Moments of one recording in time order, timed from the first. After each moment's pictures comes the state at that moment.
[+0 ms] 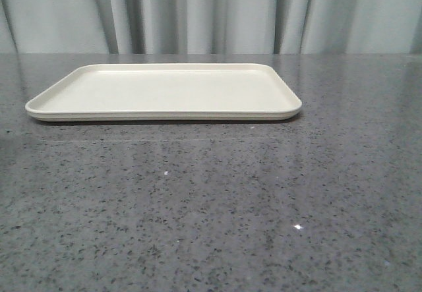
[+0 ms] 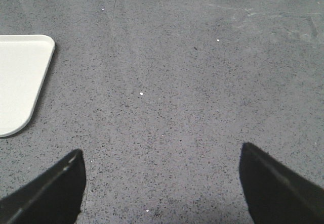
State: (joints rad) left arm -0.02 1.04 -0.94 -0.08 1.09 -0.09; right arm 0.07 0.50 -0.80 -0.07 0.83 0.13
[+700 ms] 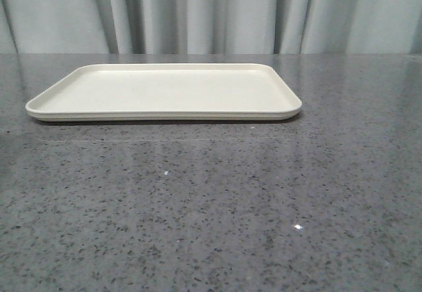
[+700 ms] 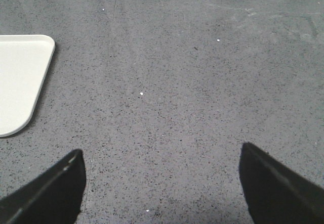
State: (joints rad) left arm -0.02 1.12 -0.95 -0.09 1.07 -0.08; right arm 0.07 0.50 -0.80 -0.07 0.83 0.13
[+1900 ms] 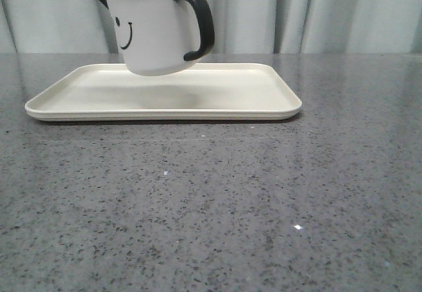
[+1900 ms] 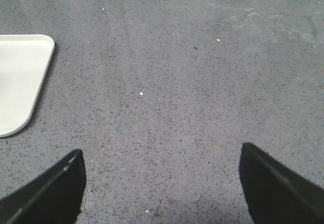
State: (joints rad) left arm -0.39 1.75 -1.70 -0.23 1.09 -0.08; right arm 0.07 0.50 -0.80 -0.07 0.83 0.13
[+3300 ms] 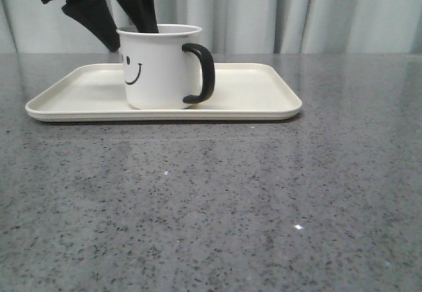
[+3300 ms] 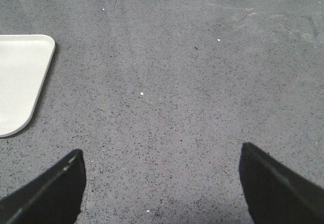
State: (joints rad) left arm -0.39 1.85 -1.72 -0.23 1.08 -0.08; right arm 0.07 0.50 -0.80 -0.07 0.83 0.13
